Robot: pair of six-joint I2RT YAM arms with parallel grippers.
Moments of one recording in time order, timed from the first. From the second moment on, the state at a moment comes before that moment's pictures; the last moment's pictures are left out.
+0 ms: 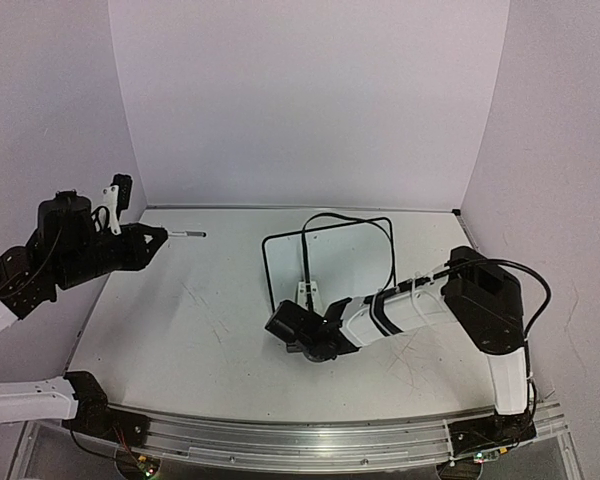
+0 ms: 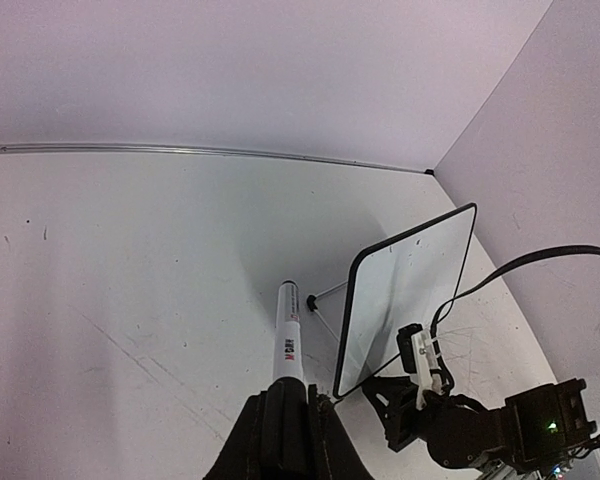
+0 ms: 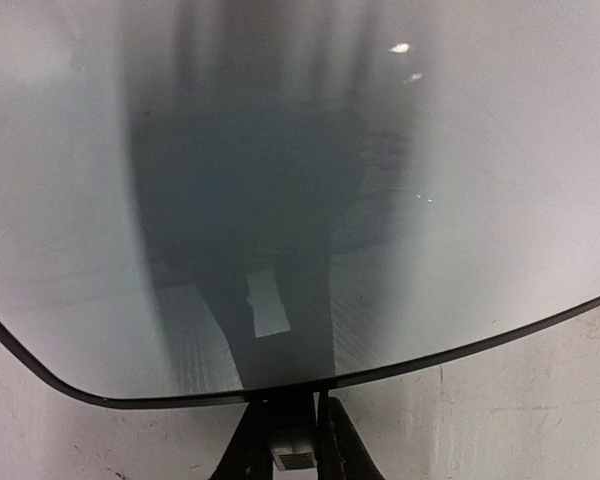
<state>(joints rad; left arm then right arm) -0.73 0.75 0.92 -0.53 -0.17 -0.47 1.18 2.13 1.33 -0.29 0.66 0.90</state>
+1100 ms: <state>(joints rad) -0.84 1.34 0.86 0.95 0.47 -1.02 0.90 1.38 1.03 0.49 -0.33 0.62</state>
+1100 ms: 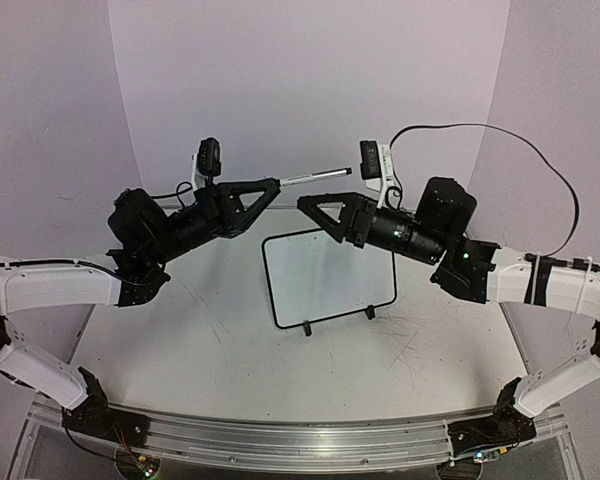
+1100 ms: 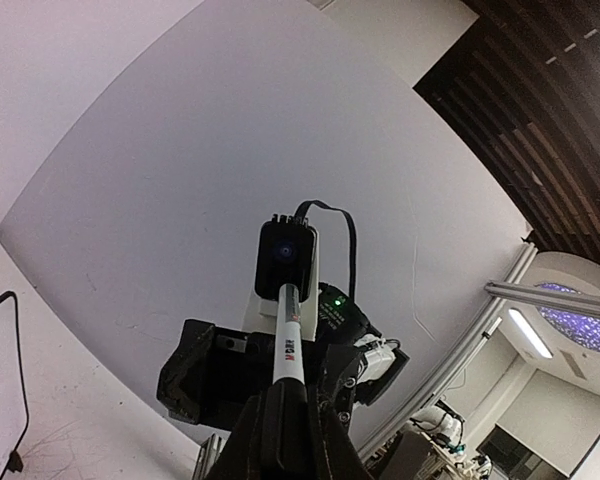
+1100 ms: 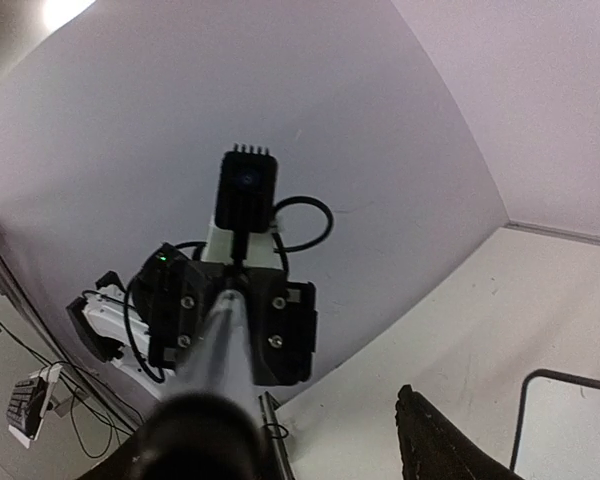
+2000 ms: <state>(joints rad) -0.88 1.42 0.88 1.08 0.47 -1.06 0.91 1.49 1.05 0.86 -0.39 0.58</state>
